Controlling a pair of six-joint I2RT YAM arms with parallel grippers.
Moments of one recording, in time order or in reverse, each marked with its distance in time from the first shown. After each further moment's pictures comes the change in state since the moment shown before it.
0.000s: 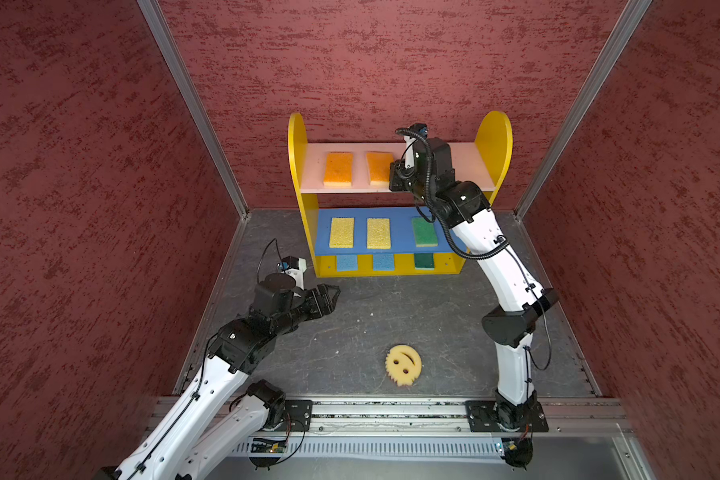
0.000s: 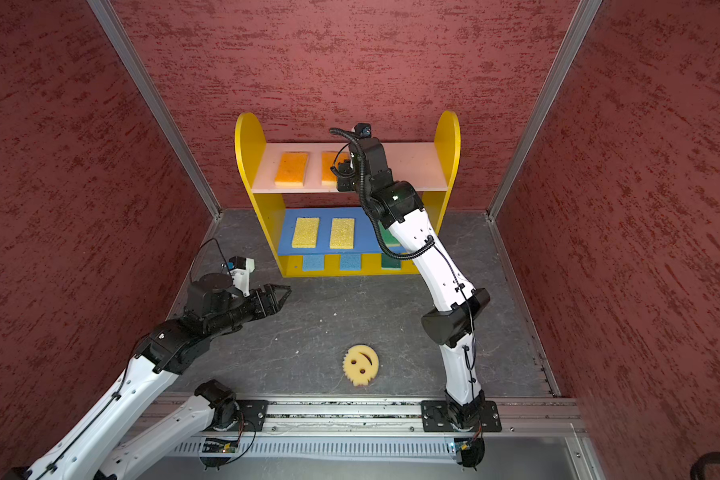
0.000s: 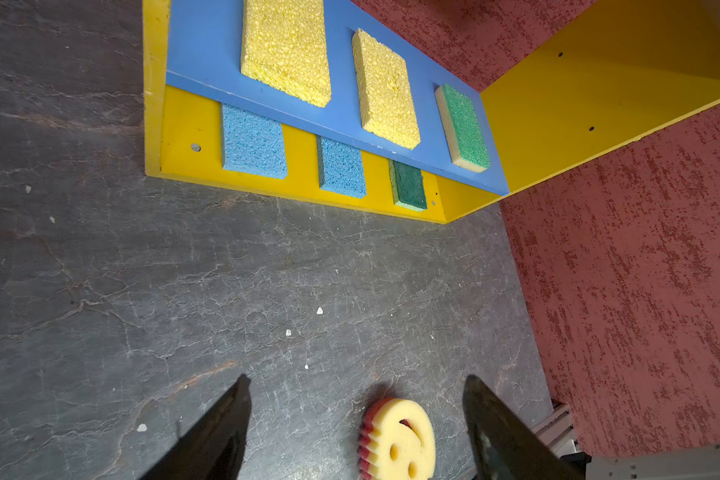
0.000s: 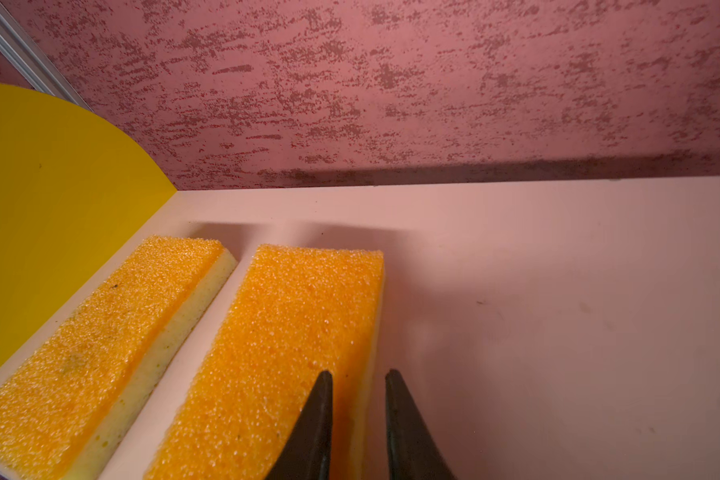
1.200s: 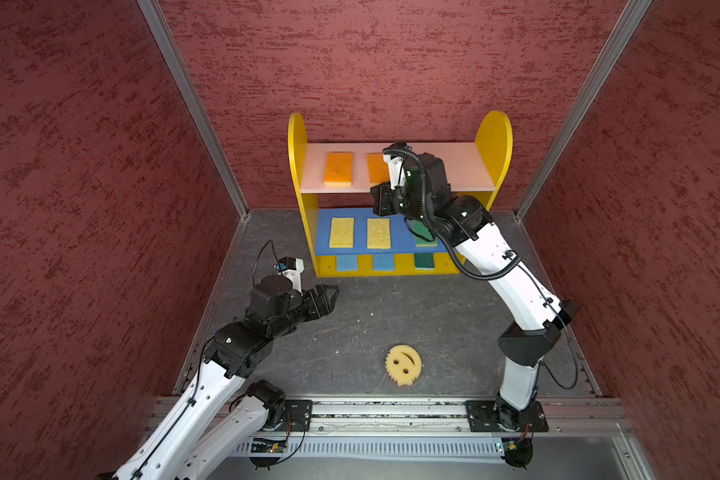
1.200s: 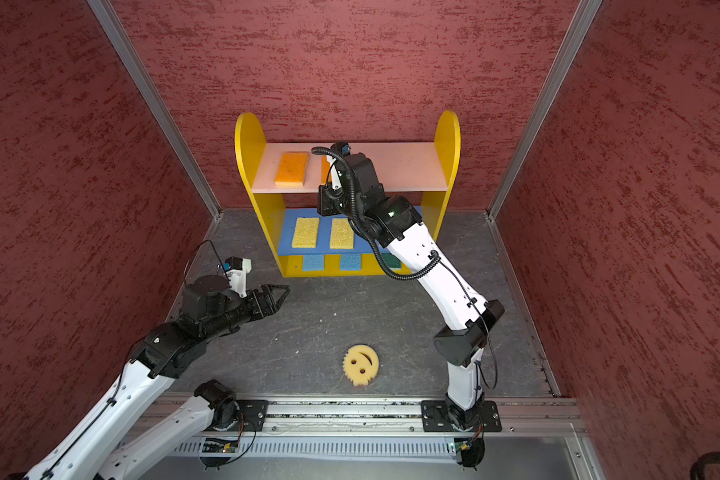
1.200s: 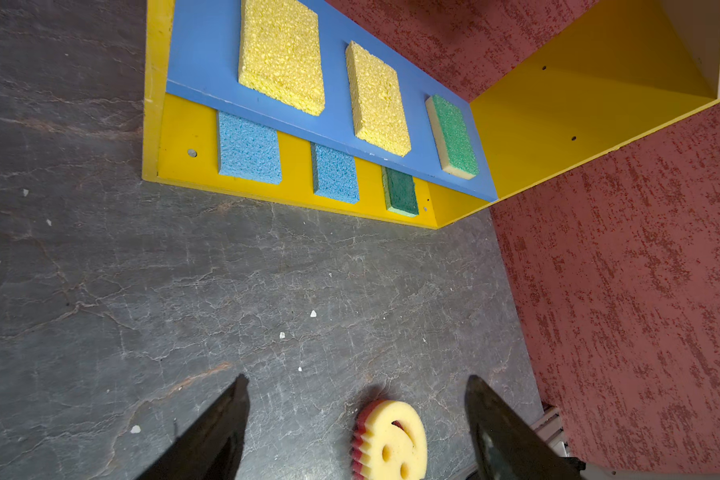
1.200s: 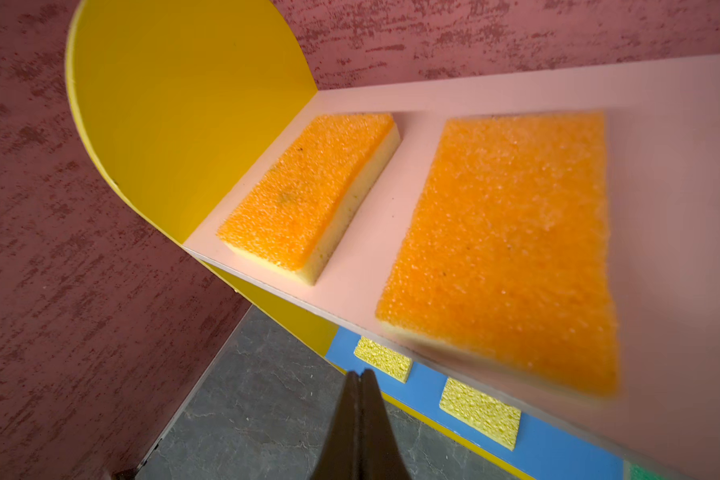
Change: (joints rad) left arm -0.001 -0.033 0.000 -0.001 -0.001 -0.014; right arm 0.124 -0.144 -0.204 -0.017 -0.186 0.055
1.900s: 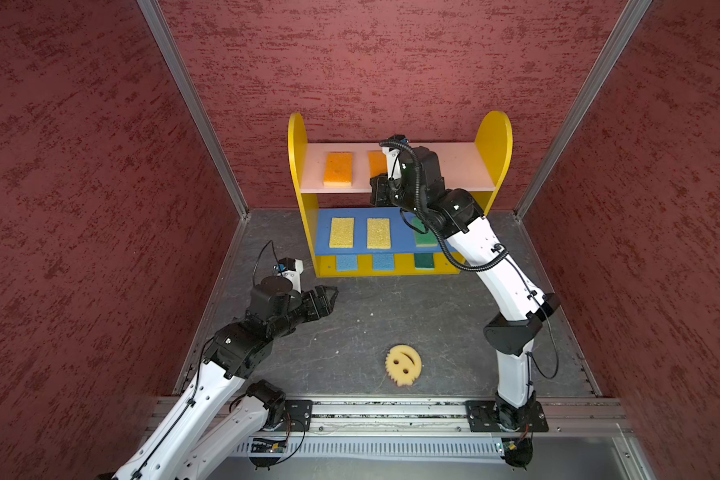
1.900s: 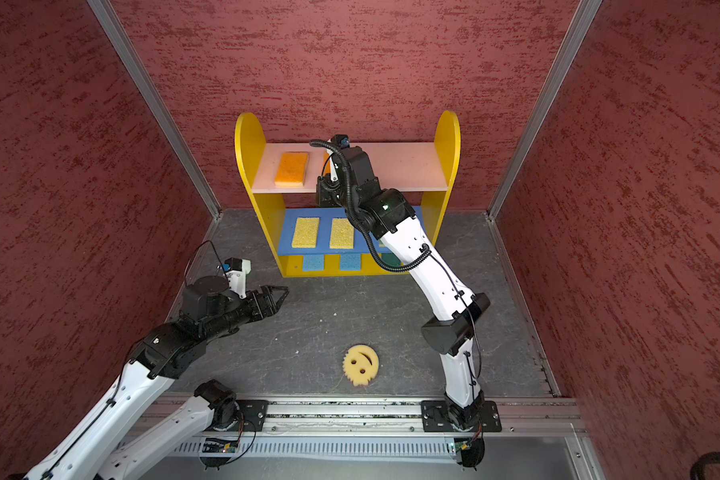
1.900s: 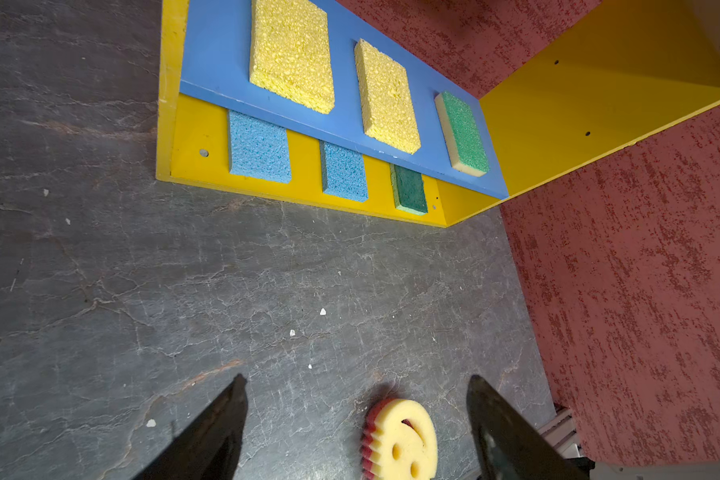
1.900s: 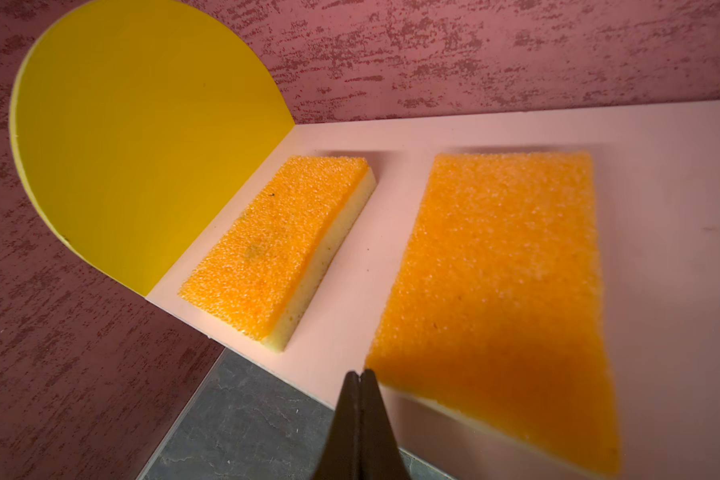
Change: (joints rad) left arm 0.000 -0.001 0.000 -0.021 -0.021 0.016; right arm -0.022 0.103 0.153 -0.010 0.048 -0.005
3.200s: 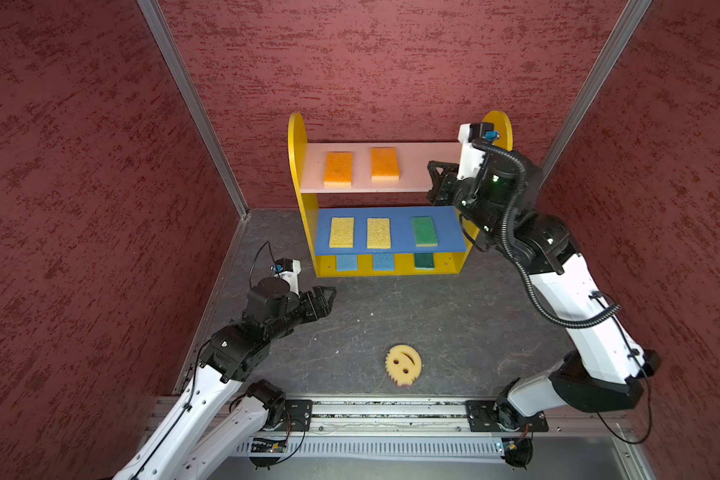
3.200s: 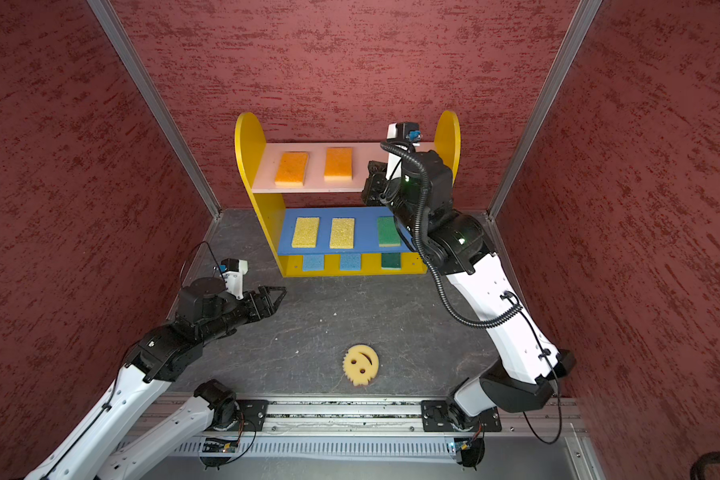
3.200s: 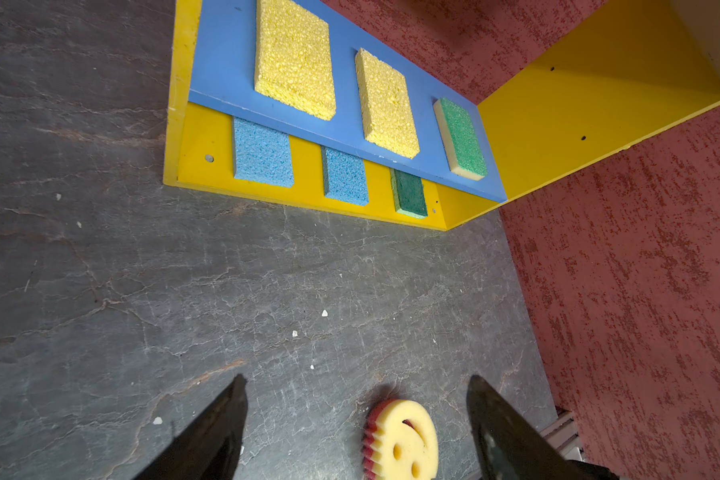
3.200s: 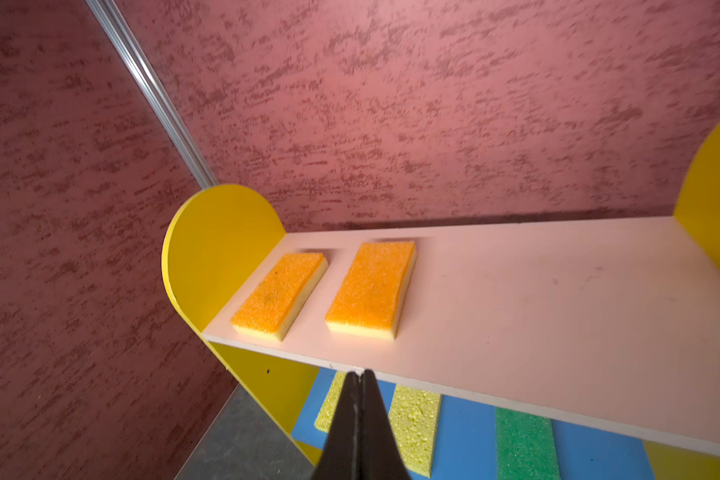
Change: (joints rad) left arm 0.000 -0.028 0.014 -0.024 -0.011 0.006; right arm -0.031 -0.511 -0.420 0.180 0.160 -0.038
